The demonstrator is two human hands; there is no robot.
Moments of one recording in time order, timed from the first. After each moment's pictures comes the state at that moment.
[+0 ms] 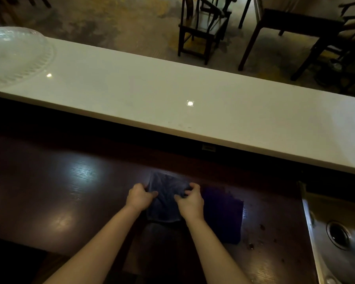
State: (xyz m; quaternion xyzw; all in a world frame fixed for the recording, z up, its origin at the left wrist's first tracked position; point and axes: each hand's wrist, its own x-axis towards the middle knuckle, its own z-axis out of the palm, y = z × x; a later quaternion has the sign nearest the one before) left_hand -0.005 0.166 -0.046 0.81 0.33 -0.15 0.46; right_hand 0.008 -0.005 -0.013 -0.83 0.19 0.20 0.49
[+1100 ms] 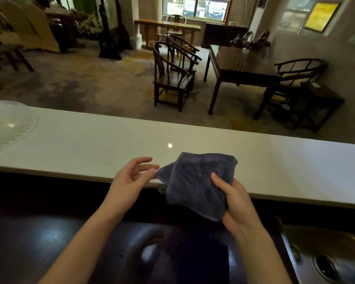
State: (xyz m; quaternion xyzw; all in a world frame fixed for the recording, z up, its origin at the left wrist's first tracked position) left_hand 0.072 0.148 0.187 0.68 0.03 0.05 0.73; right_hand 0.080 -0.098 0.195 -0.51 0.08 0.11 0.85
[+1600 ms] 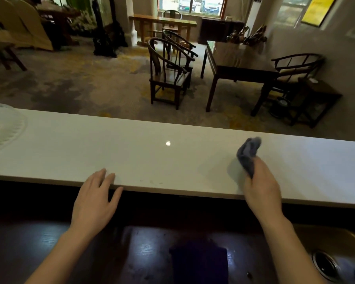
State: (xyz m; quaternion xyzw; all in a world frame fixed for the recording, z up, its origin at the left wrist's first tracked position) left_hand 0.074 0.209 0.133 0.98 0.09 0.11 0.14; right_hand 0.128 -0.179 0.185 -0.95 0.04 -0.14 0.28
